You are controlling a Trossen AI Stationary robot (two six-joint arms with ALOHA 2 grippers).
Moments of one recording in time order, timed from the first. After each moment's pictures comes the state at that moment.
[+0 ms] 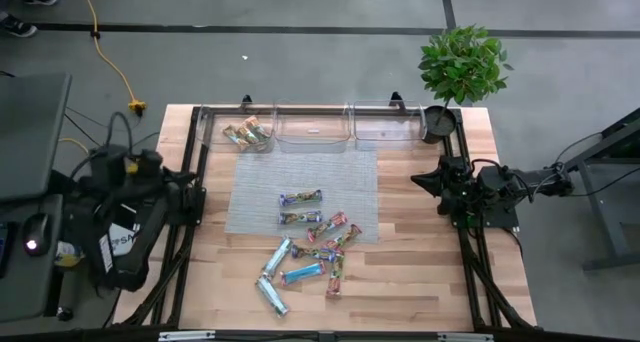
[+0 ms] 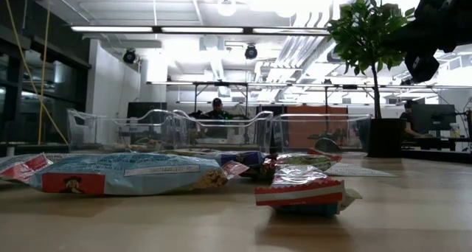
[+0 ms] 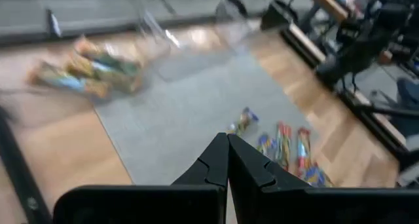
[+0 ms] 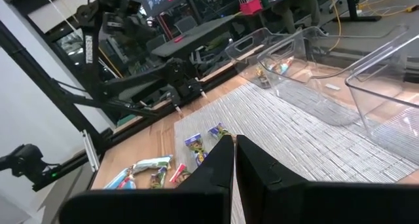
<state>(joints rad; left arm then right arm) 1.39 0.18 1.08 -1.57 0.67 -0.03 0.22 0.01 0.21 -0.30 0.41 0.54</state>
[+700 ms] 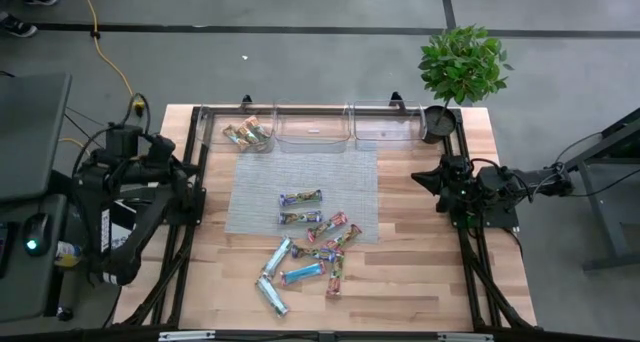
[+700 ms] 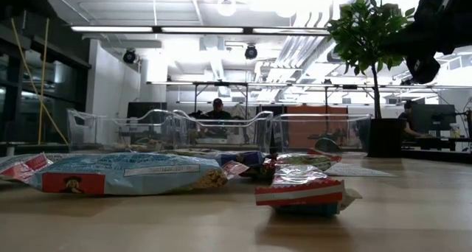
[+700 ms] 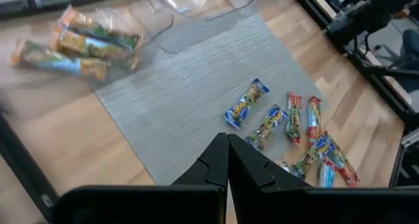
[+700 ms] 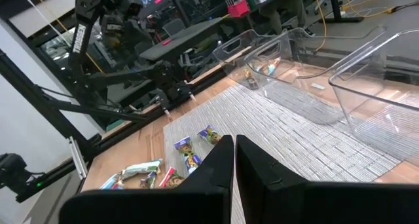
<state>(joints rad) 1.38 0.36 1.03 -1.57 0.67 0.15 0.22 0.01 0.21 -0.31 0.46 0.56</state>
